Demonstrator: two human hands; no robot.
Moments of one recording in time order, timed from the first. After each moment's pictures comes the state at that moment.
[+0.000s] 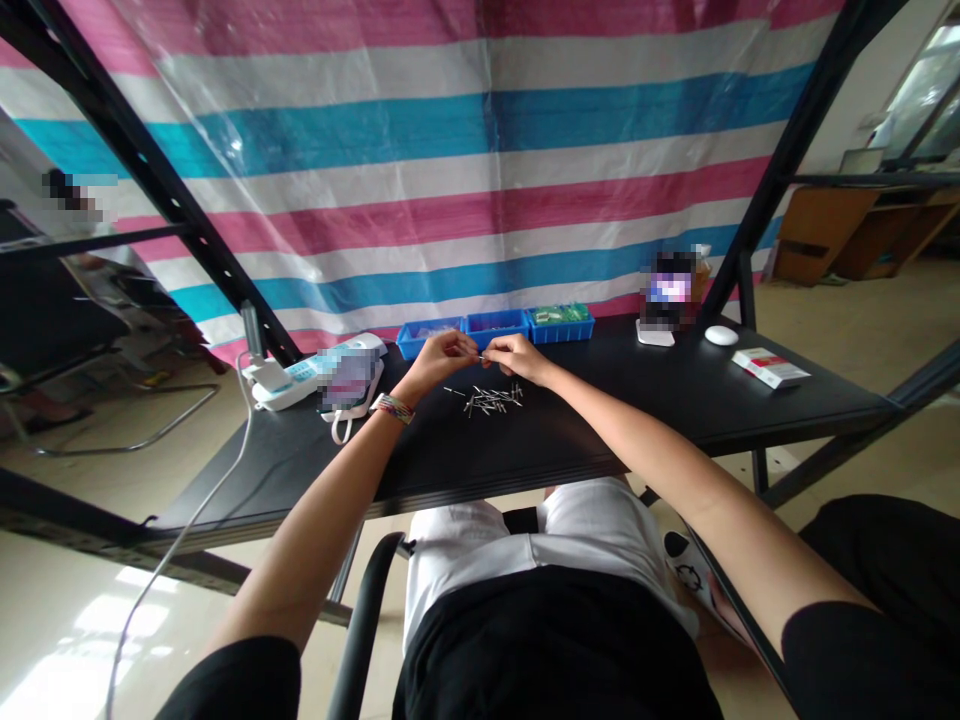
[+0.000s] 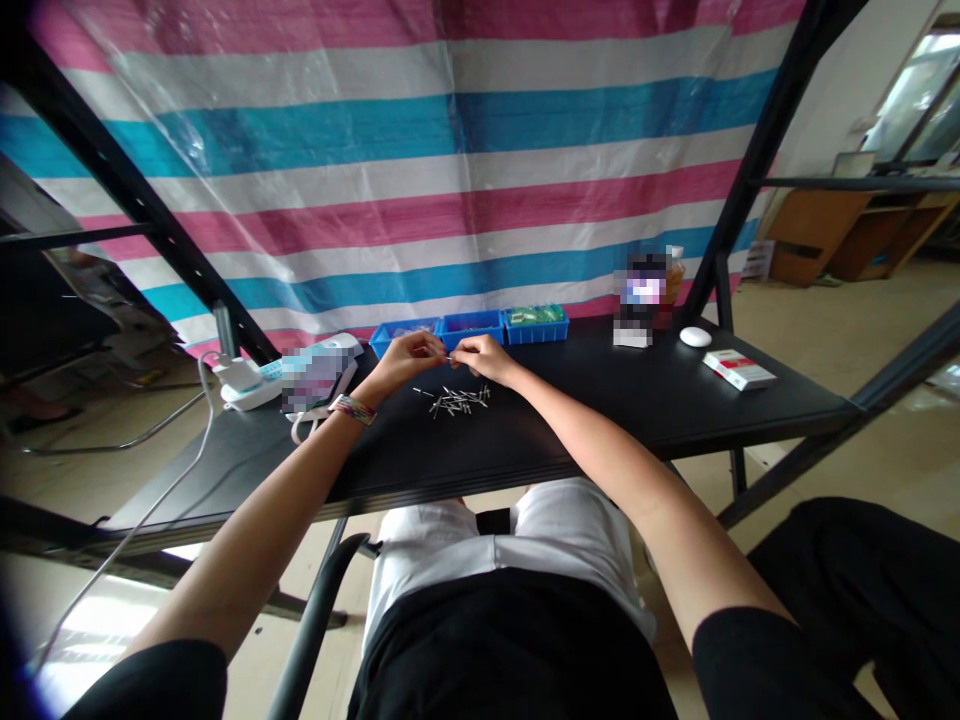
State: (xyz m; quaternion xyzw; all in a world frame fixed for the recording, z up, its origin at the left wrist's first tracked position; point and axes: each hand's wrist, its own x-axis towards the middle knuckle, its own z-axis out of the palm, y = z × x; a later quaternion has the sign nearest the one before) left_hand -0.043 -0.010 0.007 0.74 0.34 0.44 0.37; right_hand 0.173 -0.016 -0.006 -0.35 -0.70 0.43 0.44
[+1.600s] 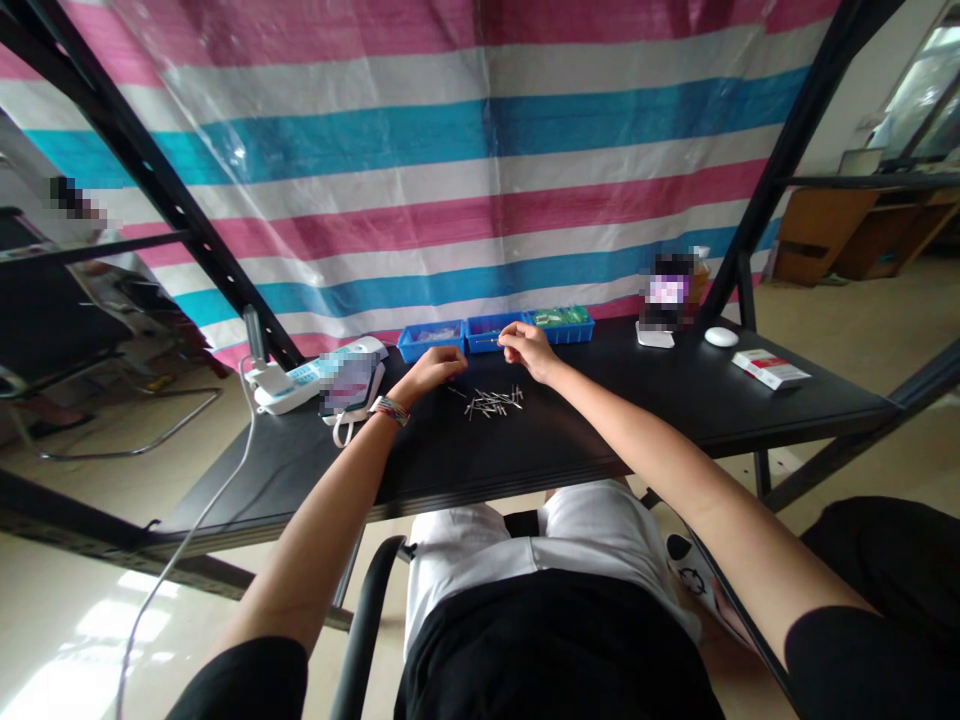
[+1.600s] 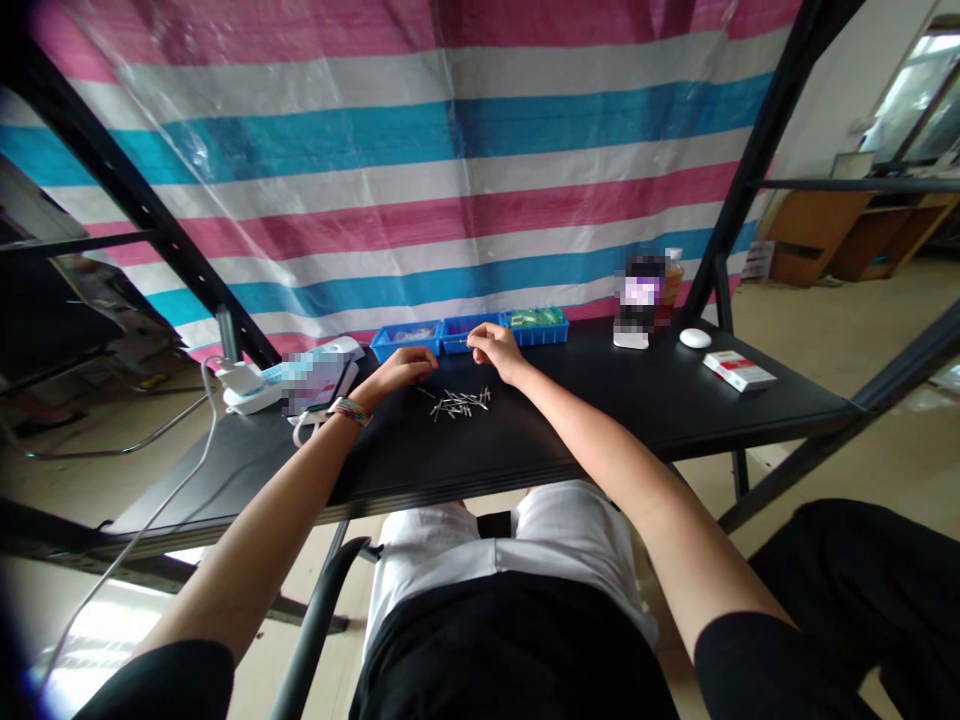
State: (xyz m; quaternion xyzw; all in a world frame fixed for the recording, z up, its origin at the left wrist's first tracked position) left_hand -0.062 0.000 0.007 0.76 0.43 0.32 0.37; right_hand 0.182 0.012 -0.020 -0.34 -0.53 0.52 0.59
